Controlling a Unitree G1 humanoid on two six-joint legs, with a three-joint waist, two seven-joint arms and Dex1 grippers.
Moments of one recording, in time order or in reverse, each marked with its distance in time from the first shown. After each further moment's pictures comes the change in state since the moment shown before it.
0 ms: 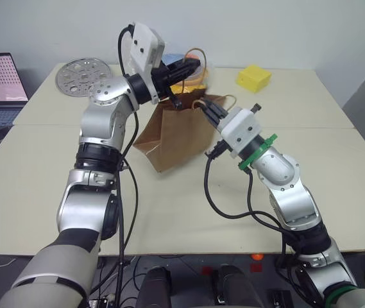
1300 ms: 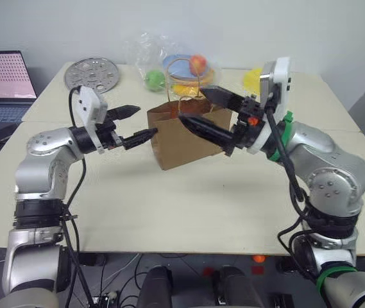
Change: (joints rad) left arm 0.518 0.270 0.104 -0.400 -0.094 0.182 -0.136; right arm -0.130 -0.057 -0.341 -0.254 0.942 0.920 0.233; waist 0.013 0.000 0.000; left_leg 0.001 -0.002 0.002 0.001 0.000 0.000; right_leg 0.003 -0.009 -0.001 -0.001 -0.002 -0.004
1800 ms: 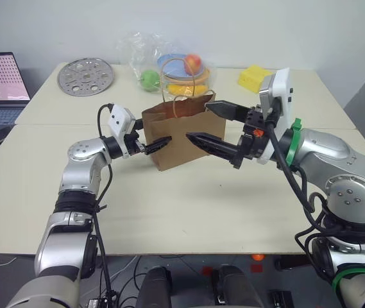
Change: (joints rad) left arm -0.136 -0.149 -0.067 0.443 0.122 -0.281 -0.009; right arm 0.010 -0.104 0.013 -0.070 0.107 0.049 -0.066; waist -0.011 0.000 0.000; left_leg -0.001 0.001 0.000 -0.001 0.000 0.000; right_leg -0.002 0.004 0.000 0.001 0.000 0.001
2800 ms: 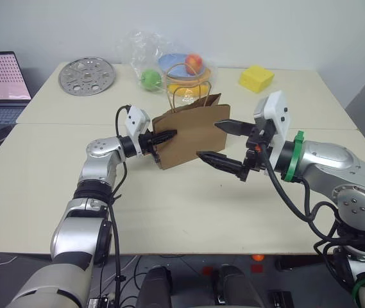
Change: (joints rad) left arm -0.108 -0.066 -0.015 0.185 0.025 -0.057 -0.080; right arm 0.092 -0.173 0.040 -0.036 0.005 -0.018 -0.004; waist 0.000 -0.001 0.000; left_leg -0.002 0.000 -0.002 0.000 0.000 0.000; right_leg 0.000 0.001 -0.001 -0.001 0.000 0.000
